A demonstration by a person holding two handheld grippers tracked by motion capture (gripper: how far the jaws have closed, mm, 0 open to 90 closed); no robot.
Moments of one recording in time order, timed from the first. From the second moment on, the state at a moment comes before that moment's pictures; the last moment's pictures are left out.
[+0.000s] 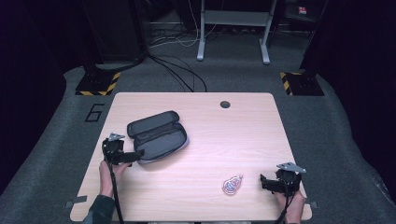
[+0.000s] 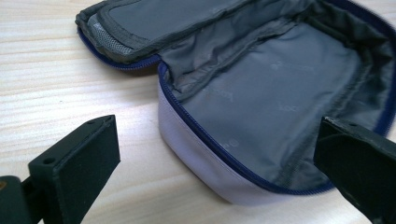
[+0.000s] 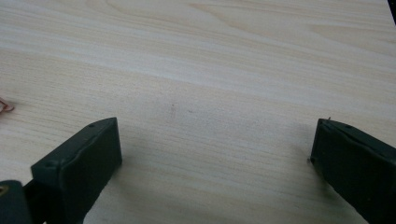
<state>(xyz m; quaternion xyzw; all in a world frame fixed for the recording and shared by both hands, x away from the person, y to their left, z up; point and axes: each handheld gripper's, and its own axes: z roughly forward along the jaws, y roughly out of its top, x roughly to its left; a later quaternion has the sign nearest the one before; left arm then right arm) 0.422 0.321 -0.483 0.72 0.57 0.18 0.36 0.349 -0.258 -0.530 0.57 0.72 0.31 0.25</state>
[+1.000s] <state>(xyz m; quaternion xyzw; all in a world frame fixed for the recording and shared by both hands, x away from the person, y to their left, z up) 0.434 0.311 -0.497 0.71 0.59 0.19 0.32 0.348 -0.258 -0.530 0.57 0.72 0.31 0.24</state>
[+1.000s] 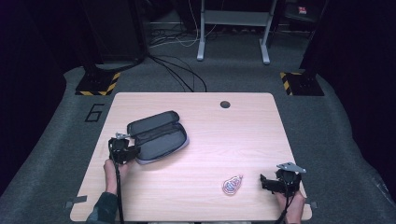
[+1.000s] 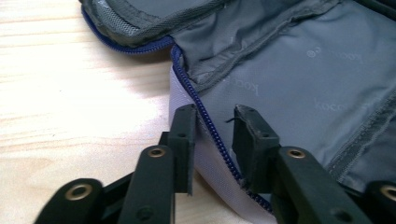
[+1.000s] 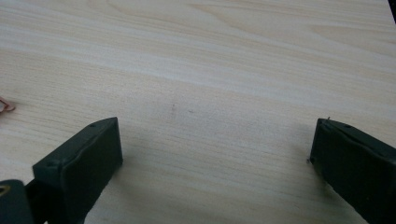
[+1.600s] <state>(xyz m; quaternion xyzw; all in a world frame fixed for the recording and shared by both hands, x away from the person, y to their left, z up) 0.435 0.307 -0.501 0.71 0.59 0.19 0.34 0.348 -0.258 -0.529 0.57 0.72 0.31 0.24</state>
